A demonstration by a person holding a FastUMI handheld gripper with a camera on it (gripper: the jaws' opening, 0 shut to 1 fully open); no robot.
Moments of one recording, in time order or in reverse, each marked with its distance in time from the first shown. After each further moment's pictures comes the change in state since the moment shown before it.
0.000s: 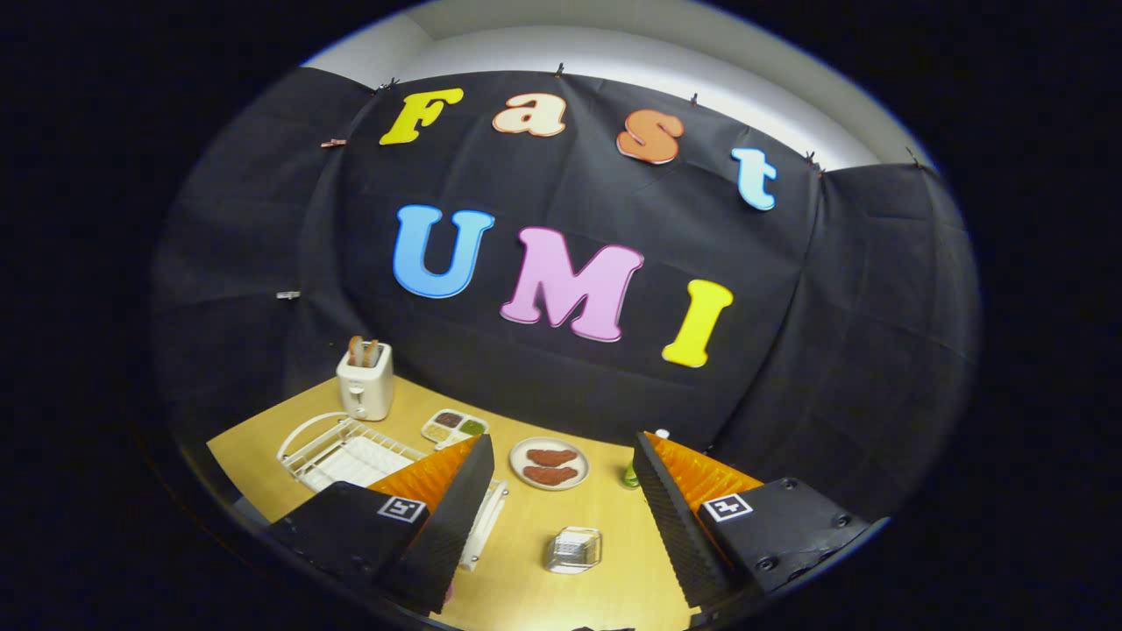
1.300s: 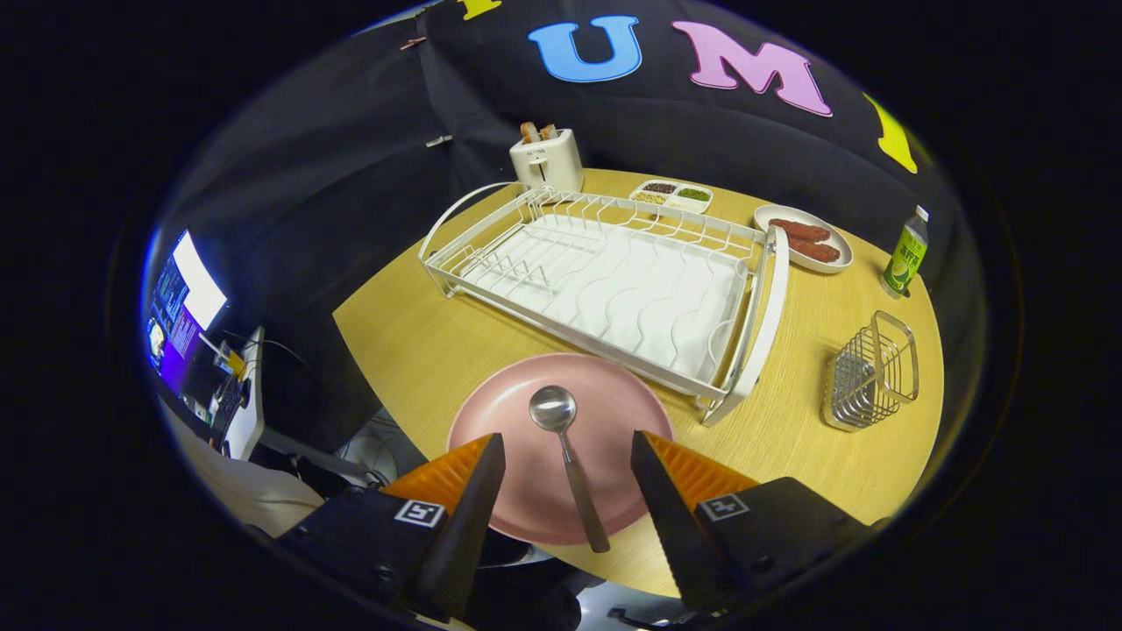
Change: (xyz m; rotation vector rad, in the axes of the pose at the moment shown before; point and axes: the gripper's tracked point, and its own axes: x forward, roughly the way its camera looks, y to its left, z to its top) arm -0.056 0.239 -0.300 0.122 0.630 0.710
